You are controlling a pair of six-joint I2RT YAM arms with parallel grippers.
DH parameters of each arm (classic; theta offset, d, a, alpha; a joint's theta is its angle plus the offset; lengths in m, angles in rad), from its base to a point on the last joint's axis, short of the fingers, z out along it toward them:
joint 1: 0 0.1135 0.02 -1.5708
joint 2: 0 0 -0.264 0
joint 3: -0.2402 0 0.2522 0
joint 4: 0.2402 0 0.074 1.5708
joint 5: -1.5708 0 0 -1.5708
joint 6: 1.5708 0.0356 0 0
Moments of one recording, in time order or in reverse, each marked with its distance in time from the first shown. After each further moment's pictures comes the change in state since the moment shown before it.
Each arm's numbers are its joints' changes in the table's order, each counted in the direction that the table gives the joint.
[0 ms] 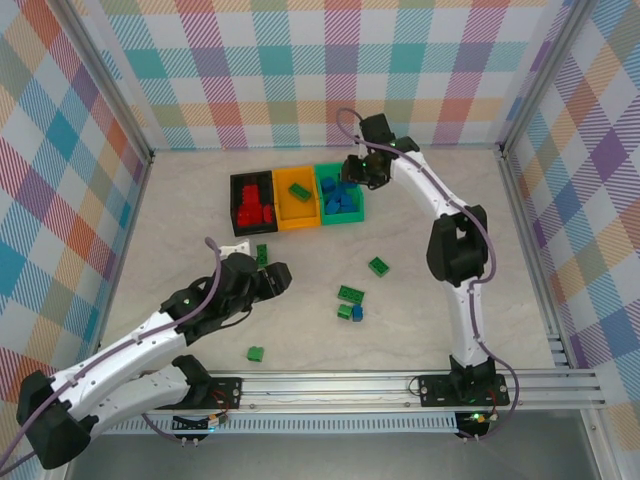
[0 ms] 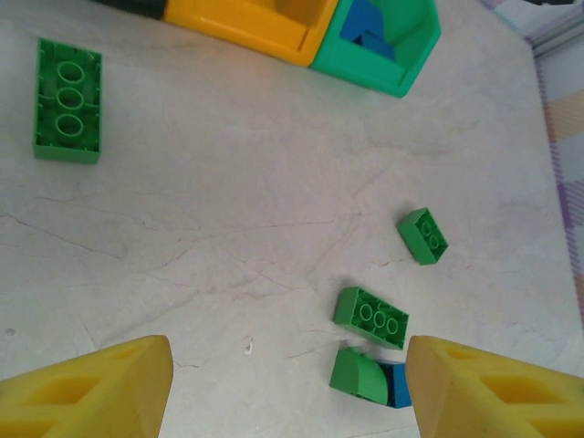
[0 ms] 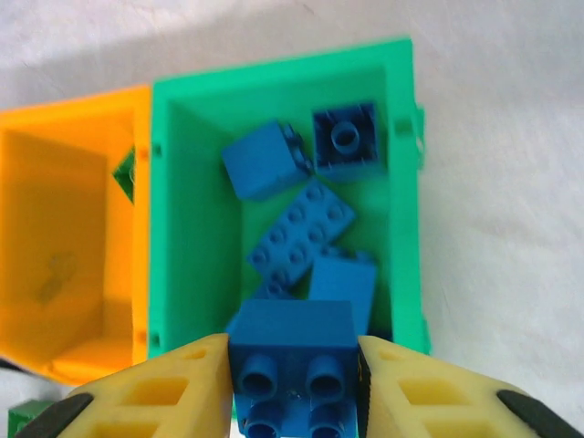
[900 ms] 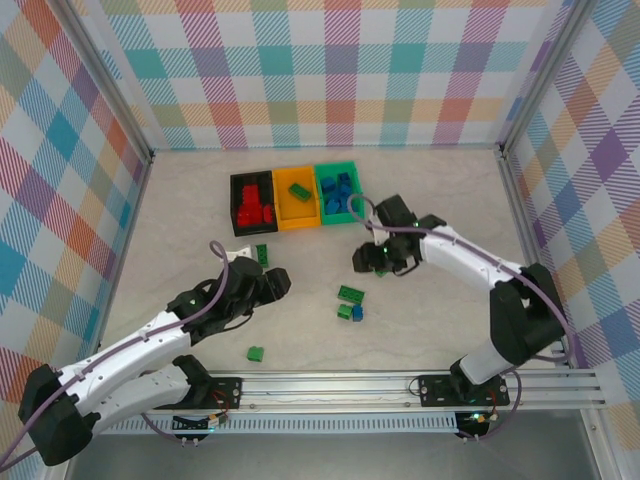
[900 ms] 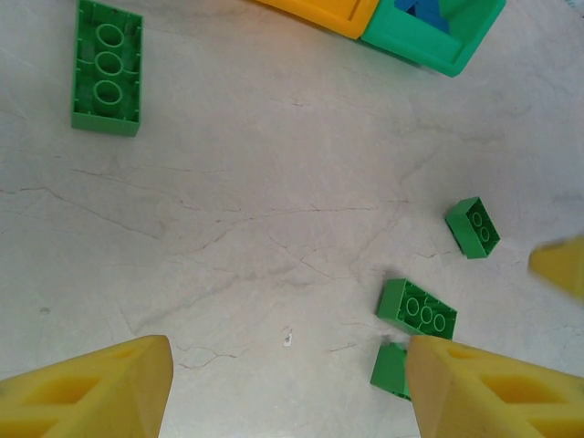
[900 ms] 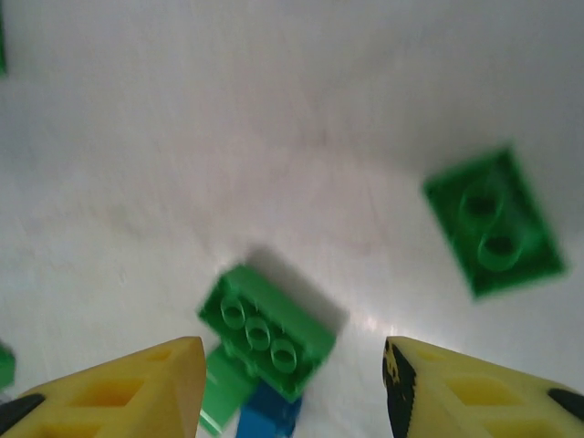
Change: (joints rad) left arm 0.000 0.061 0.042 -0.023 0.011 -0.010; right arm 0.138 -0.773 1.183 -0.154 0.112 0.021
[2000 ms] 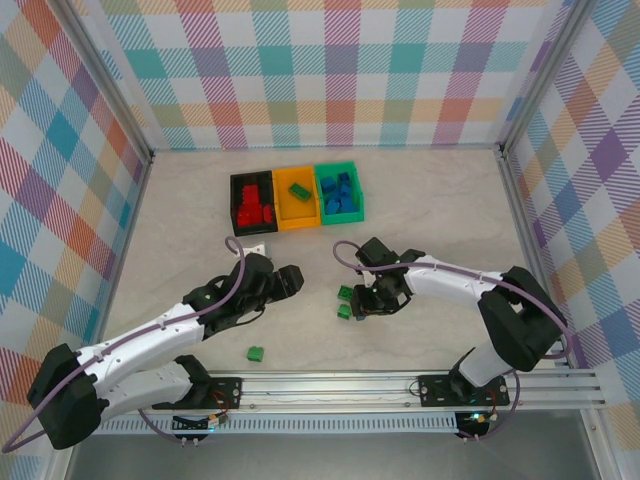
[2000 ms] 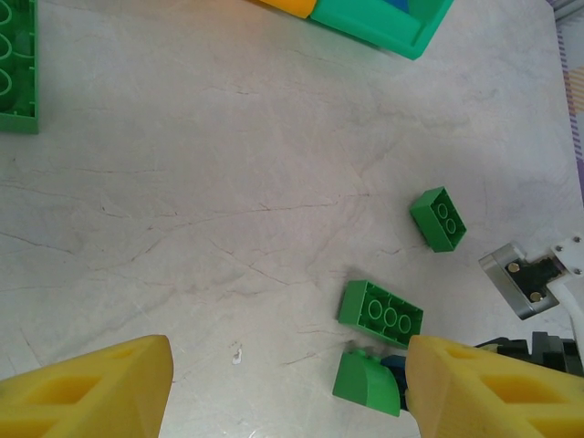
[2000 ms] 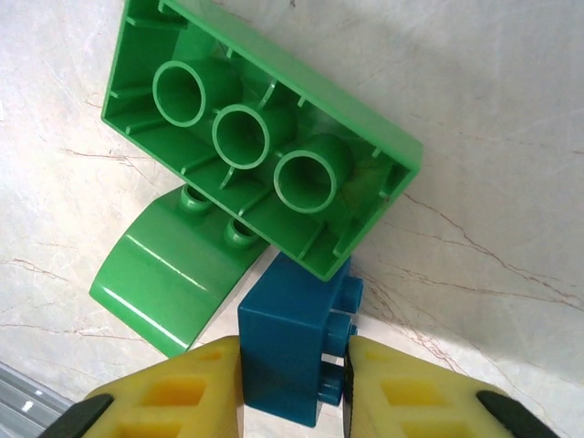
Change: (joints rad) left arm -0.019 0.110 0.006 -0.153 -0.049 0.000; right arm 0.198 0.011 0.187 -0.069 0.003 0.178
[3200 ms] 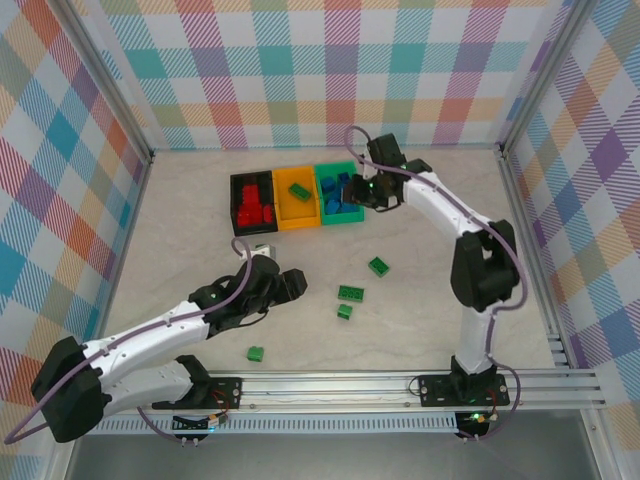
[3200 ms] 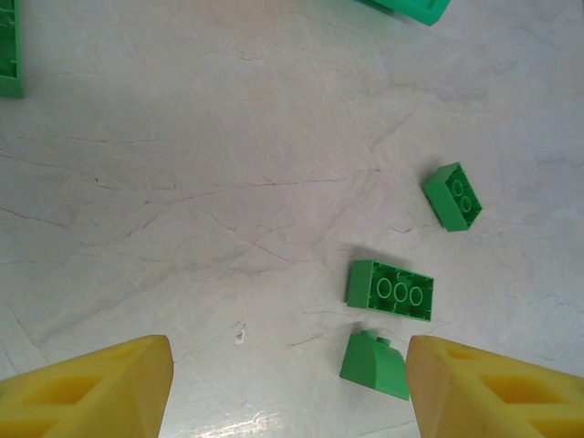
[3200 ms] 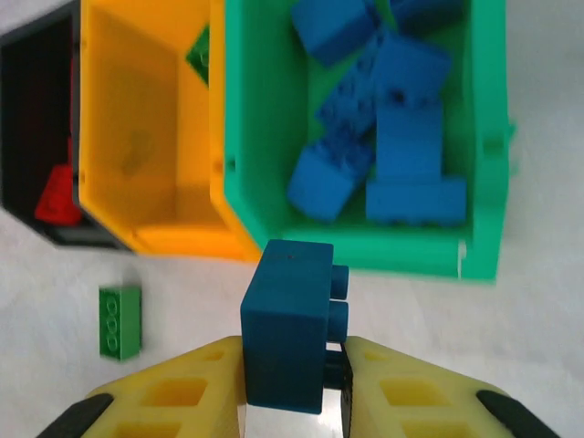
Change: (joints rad) left arm -0.028 0.026 -0.008 0.023 -0.005 -0.020; right arm -0.311 0.455 -0.900 0.050 0.016 -0.103
